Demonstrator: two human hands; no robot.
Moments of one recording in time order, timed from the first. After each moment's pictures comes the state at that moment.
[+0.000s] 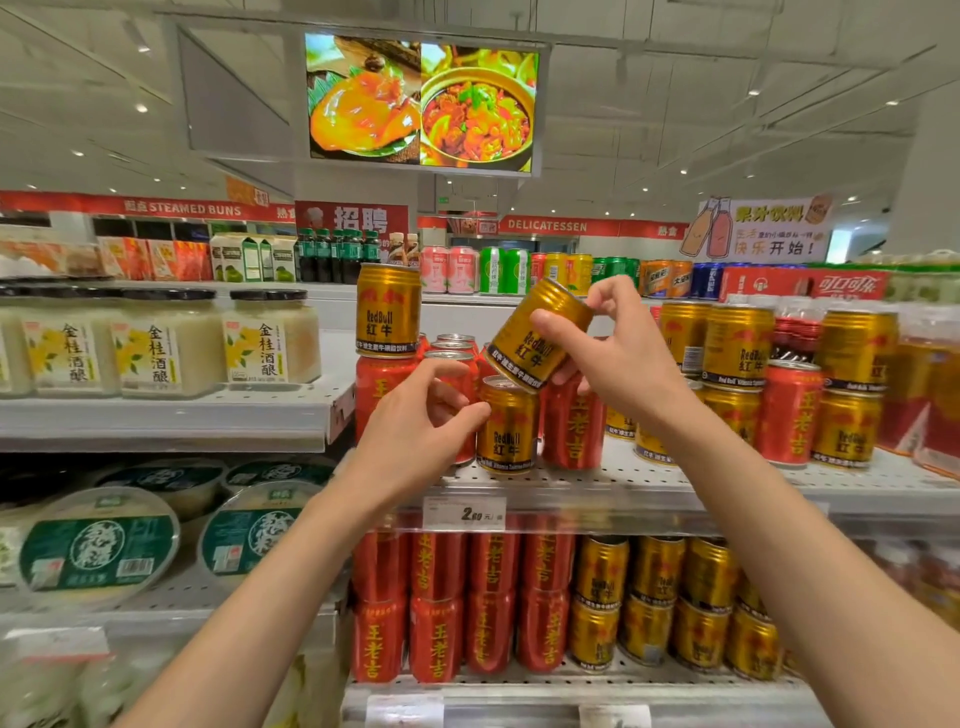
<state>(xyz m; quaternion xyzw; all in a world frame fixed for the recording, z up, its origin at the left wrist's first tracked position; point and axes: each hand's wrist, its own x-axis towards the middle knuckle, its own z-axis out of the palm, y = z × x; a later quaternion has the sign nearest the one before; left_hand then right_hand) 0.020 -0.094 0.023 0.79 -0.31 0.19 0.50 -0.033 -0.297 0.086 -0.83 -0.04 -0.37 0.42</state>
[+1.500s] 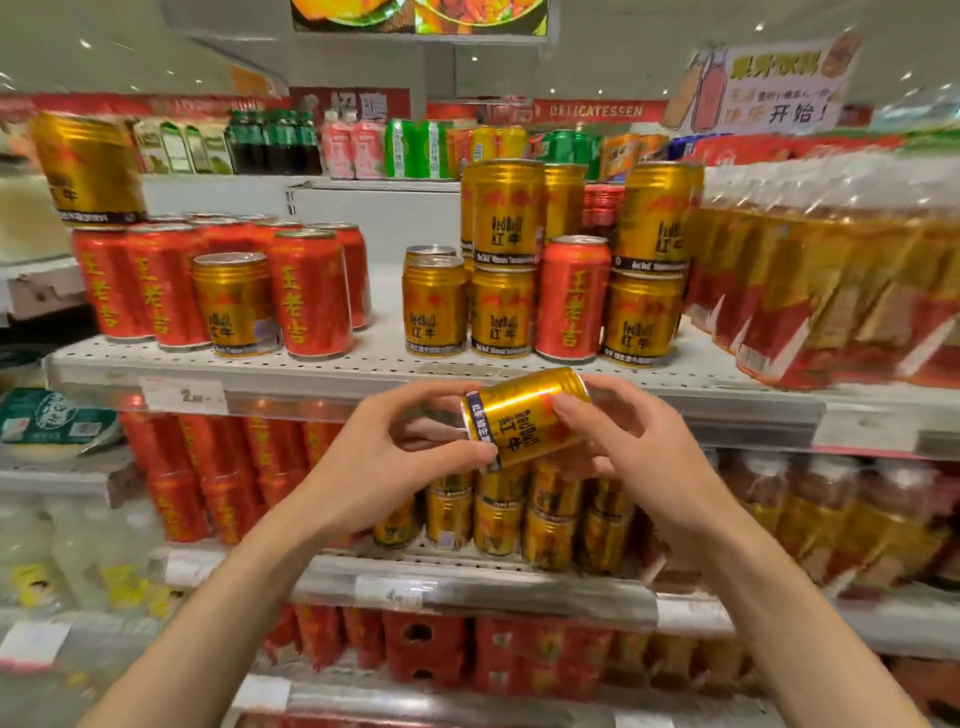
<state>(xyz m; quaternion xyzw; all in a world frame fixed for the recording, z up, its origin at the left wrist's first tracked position) -0.100 -0.332 -0.053 0.75 -0.29 0.00 0.59 -0.169 -0.557 -0.046 -0.75 -0.02 -0.15 0.65</state>
